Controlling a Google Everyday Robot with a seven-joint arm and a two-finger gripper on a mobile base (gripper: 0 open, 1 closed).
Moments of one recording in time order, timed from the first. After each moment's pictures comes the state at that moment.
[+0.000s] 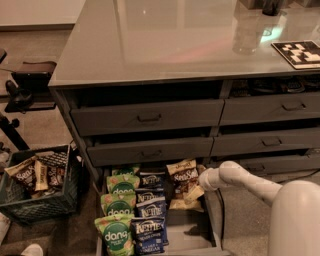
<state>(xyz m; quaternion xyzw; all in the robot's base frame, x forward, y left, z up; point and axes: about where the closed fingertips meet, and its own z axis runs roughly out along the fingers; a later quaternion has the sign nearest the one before) 0.653 -0.174 0.302 -0.49 0.80 0.14 0.30</state>
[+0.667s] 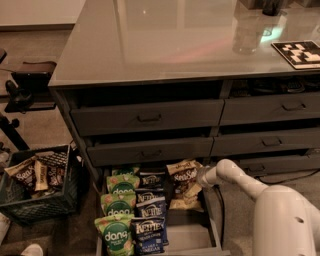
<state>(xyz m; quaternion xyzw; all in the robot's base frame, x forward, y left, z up) 0.694 -0.170 0.266 -0.53 0.77 0.14 0.33</state>
